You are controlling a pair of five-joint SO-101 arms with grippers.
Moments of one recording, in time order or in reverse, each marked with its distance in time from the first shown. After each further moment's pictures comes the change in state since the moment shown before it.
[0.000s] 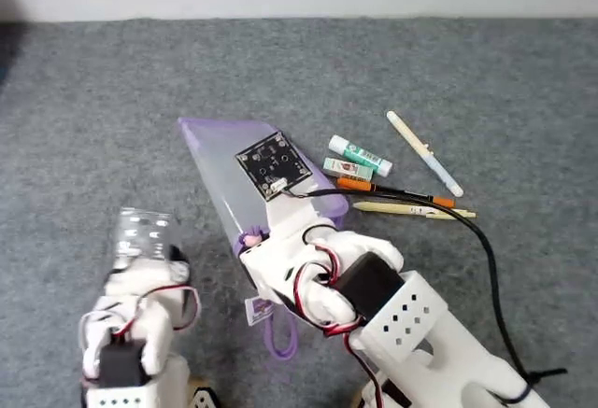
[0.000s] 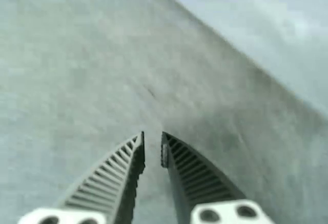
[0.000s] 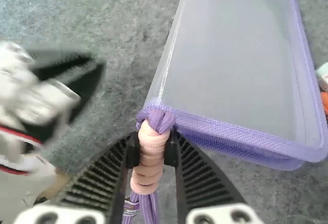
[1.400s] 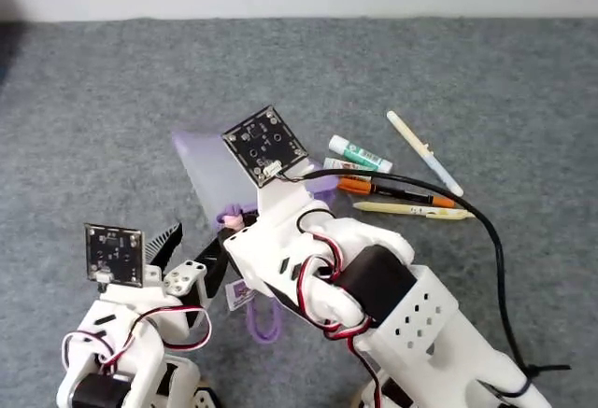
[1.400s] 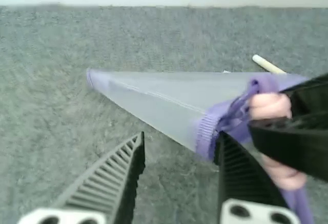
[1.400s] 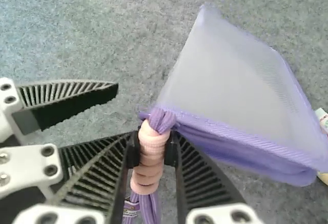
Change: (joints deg) left arm 16.3 -0.1 -19.8 6.8 13.8; right arm -2.4 3.7 -14.9 3.9 0.7
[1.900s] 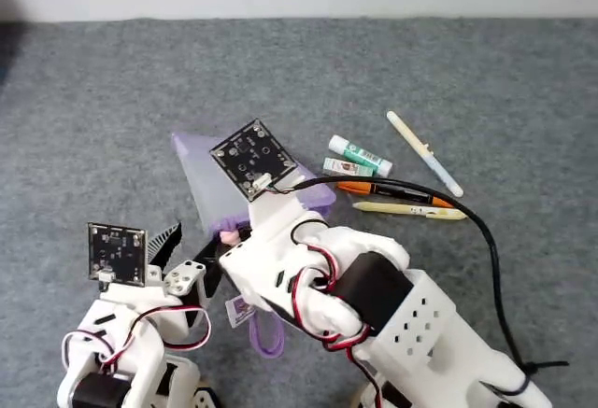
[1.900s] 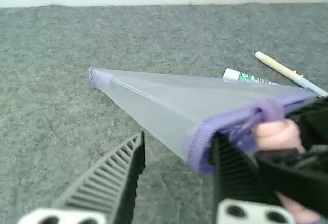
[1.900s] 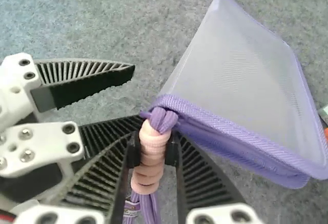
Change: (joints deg) left arm -0.1 0.0 0.3 -0.1 -0.8; right arm -3.8 -0.1 -0.9 3.3 0.1
